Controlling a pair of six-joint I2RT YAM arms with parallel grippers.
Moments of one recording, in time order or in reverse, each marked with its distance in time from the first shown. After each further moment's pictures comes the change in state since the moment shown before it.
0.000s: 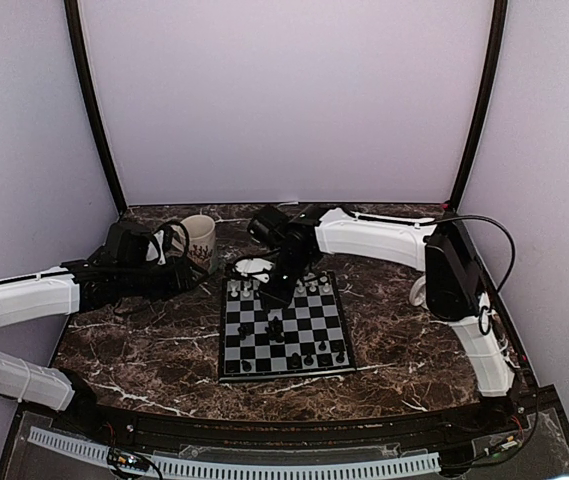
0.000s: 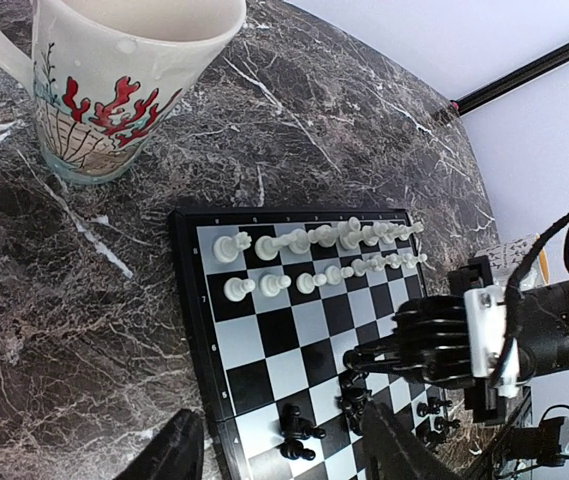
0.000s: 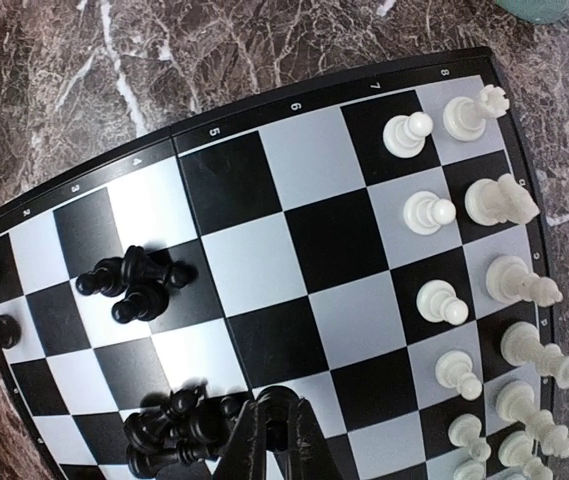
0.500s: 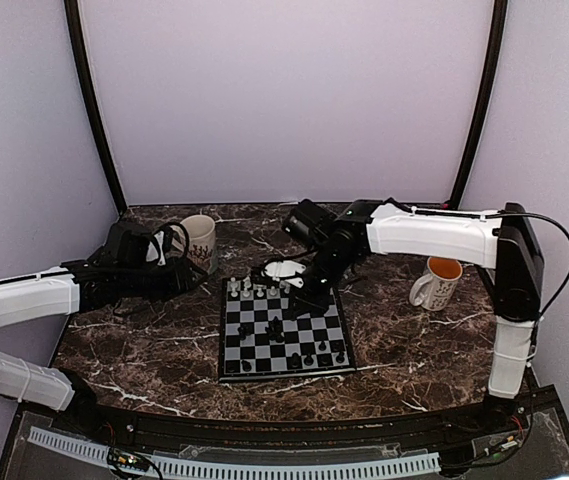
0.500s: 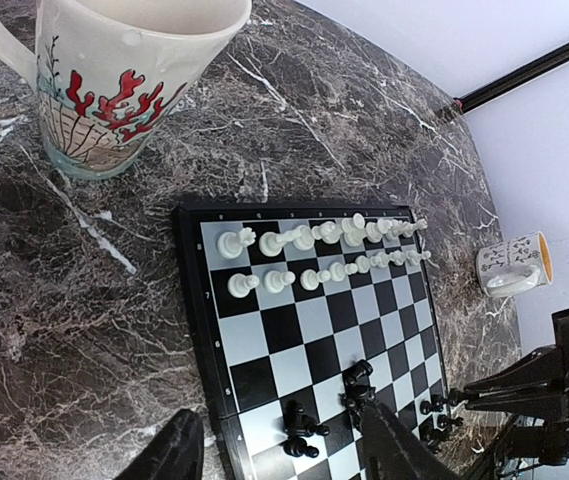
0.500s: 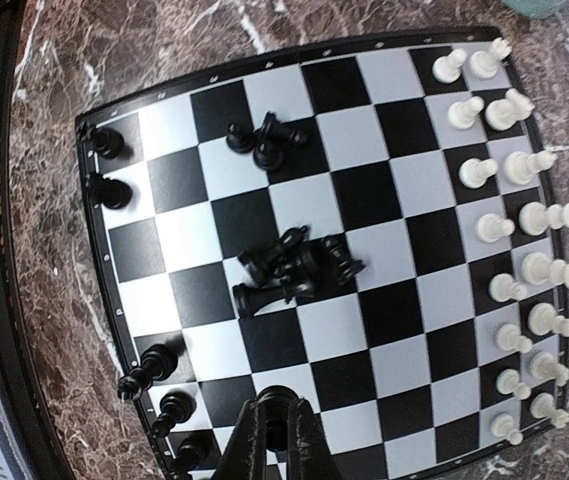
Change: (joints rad) left arm 0.000 0.000 0.000 -0.010 -0.002 0.002; right arm -0.001 -0.380 -0.407 0.073 -0.040 -0.049
